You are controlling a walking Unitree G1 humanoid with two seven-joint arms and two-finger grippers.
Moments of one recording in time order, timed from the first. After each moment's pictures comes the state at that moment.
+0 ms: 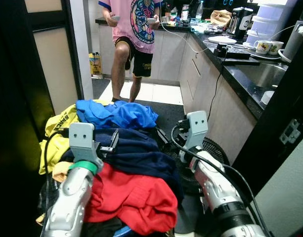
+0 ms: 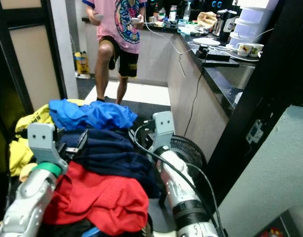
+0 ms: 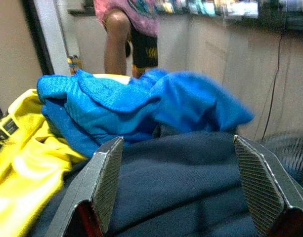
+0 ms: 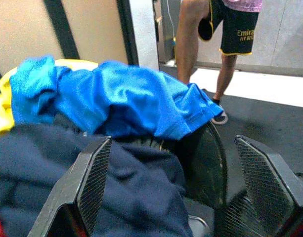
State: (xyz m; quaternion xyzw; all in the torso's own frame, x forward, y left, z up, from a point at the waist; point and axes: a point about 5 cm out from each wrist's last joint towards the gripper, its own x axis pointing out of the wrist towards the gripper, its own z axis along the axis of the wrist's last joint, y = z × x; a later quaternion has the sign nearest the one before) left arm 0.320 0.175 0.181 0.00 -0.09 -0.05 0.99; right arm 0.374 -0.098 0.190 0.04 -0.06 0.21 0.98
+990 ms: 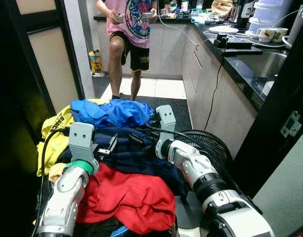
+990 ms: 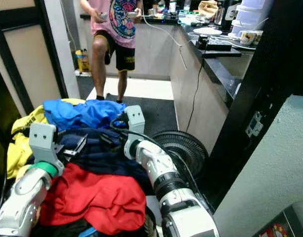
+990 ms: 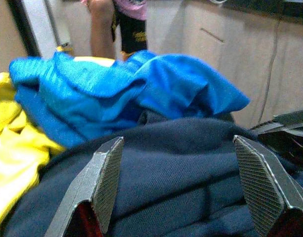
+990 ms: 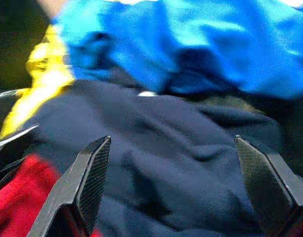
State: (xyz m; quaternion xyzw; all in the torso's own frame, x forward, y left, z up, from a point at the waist) left arm 0.322 0.174 0.176 0.00 -0.07 -0.07 0.99; right arm 0.393 -0.037 0.186 0.09 0.09 0.31 0.94
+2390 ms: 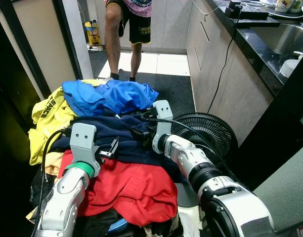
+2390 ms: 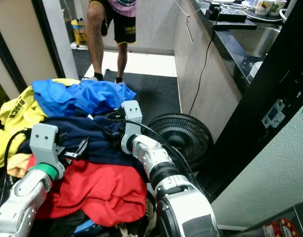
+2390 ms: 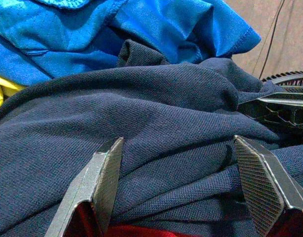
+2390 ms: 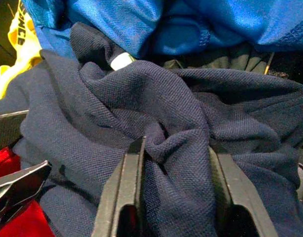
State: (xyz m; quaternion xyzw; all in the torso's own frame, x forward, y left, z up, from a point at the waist) left arm 0.318 0.167 0.182 0.01 -0.06 -0.09 0.99; right arm 0.395 -0.027 0.197 0.07 0.08 0.37 0.92
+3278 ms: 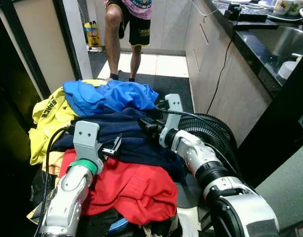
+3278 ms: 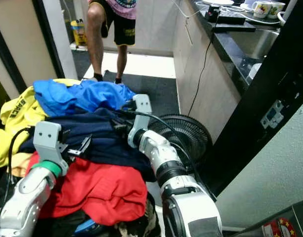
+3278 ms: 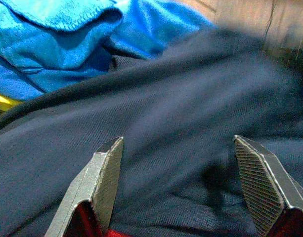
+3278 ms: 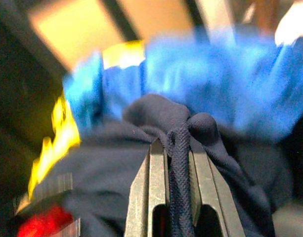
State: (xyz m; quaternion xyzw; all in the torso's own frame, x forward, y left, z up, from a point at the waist) left arm 0.325 0.157 0.187 0.00 -0.08 -0.10 0.99; right arm 0.406 -0.064 0.246 0.19 -0.04 0.34 0.92
